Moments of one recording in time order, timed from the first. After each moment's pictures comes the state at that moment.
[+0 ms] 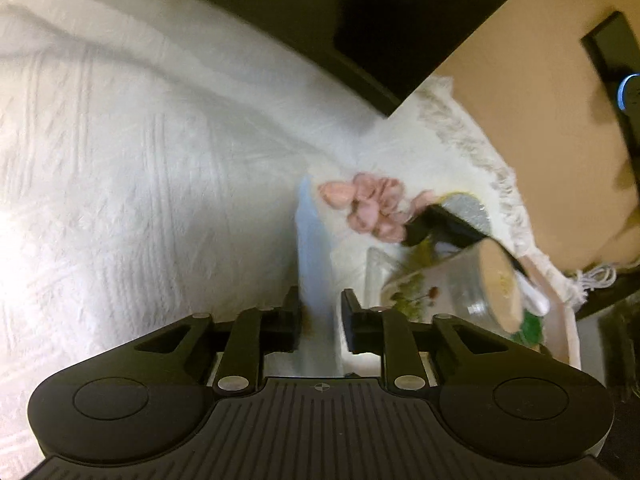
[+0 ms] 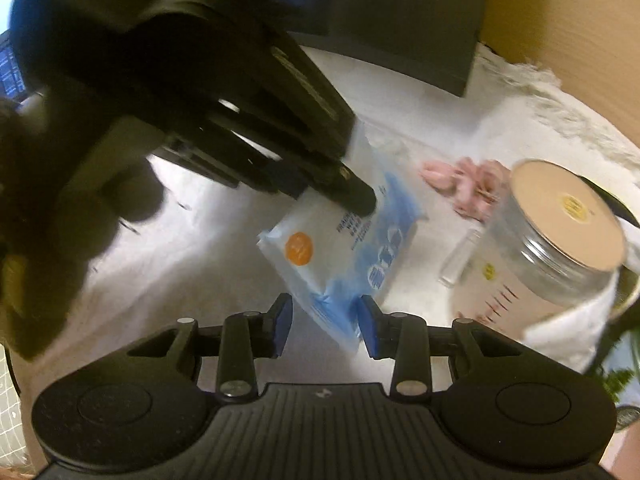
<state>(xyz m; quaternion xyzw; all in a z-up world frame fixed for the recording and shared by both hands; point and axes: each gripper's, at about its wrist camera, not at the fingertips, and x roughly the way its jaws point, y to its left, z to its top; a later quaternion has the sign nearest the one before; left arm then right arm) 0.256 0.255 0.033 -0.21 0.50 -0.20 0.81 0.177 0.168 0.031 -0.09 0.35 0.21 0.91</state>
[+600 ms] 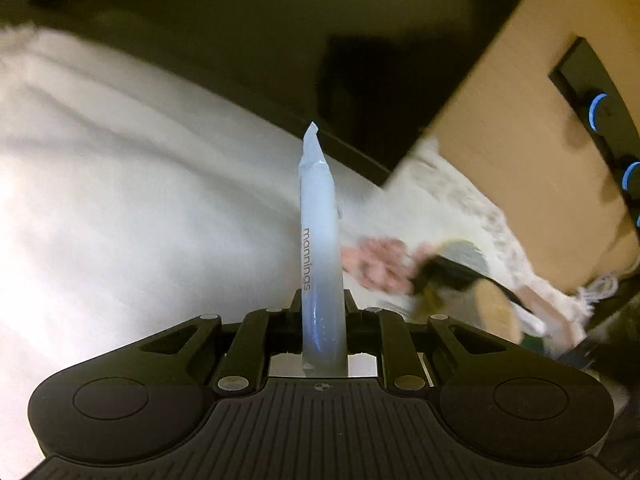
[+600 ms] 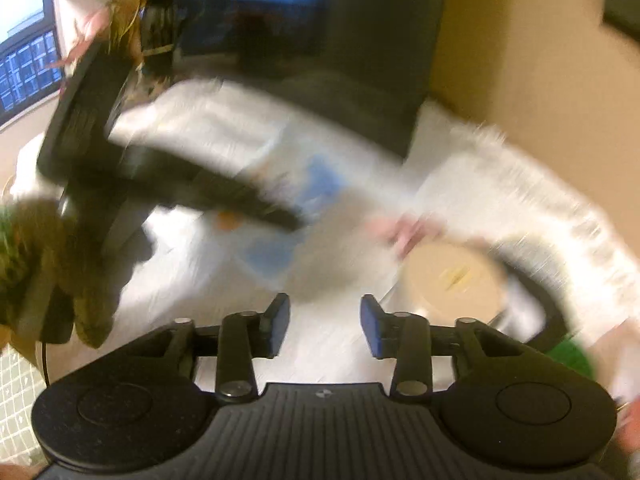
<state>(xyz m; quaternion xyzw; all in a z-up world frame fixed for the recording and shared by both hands) 0.240 0.296 0.063 -0.18 0.40 -0.19 0.88 0.174 0.119 0.133 -0.09 0.32 0.18 0.92</state>
